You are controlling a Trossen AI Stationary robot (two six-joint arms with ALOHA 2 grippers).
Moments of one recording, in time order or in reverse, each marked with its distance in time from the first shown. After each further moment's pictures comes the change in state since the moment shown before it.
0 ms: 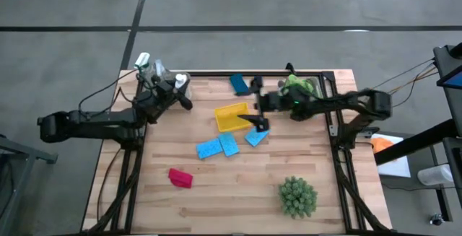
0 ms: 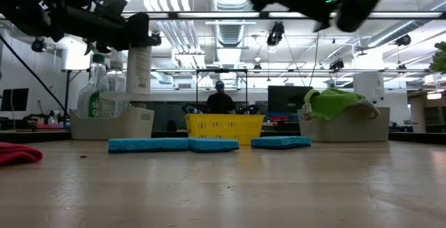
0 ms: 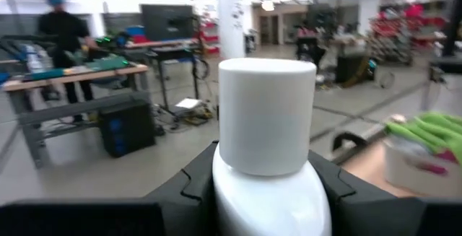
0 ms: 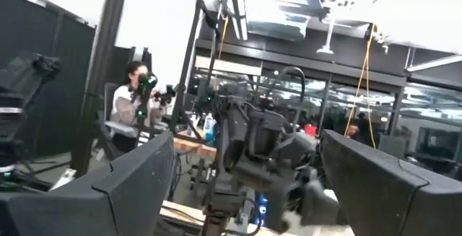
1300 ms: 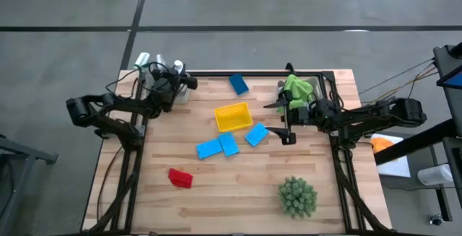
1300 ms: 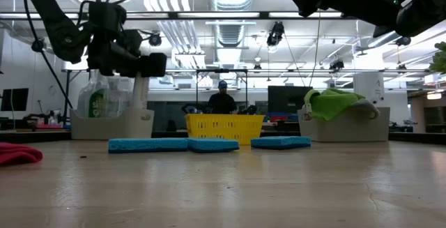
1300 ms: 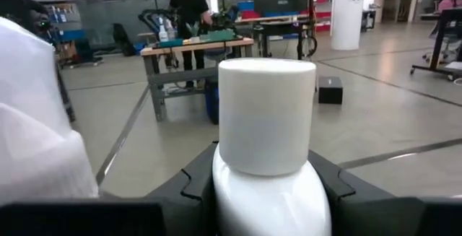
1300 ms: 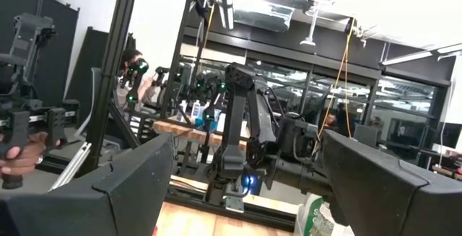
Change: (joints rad) left arm 0.241 0.490 0.079 0.340 -0.180 -0.037; right arm 0.094 -0.368 -0.402 -0.024 0.161 -0.089
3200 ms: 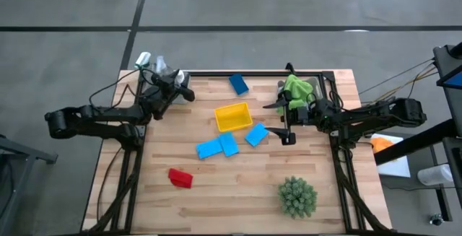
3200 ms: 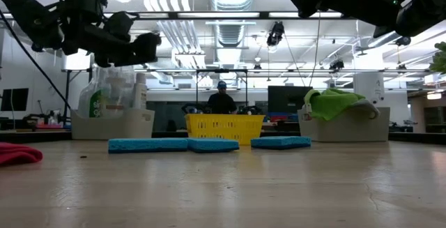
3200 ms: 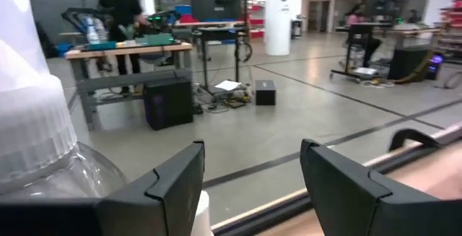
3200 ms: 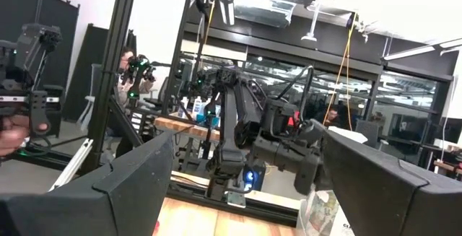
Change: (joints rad) left arm -0.133 -0.302 -0.083 -0.222 0.121 -0.046; right arm 0.000 0.000 0.000 -0.017 0.000 0.004
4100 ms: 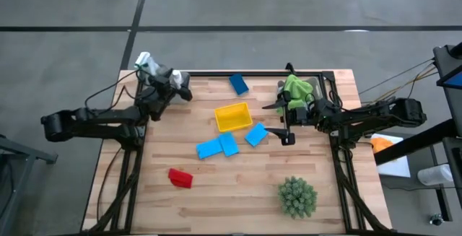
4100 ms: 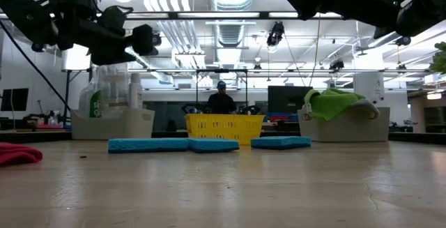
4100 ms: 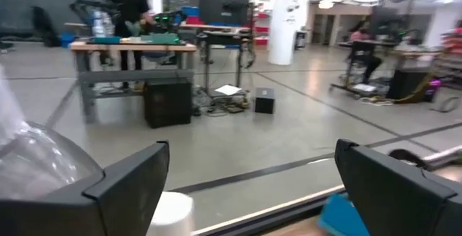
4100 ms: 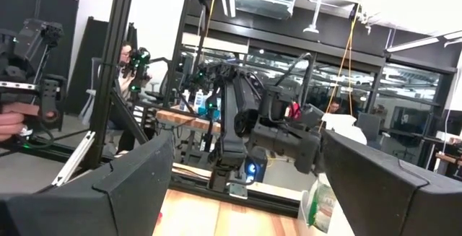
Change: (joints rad) left arm -0.024 -0.083 -0.009 -0.044 -0.044 -0.068; right arm -0.001 0.000 0.000 -0.029 0.000 -0.001
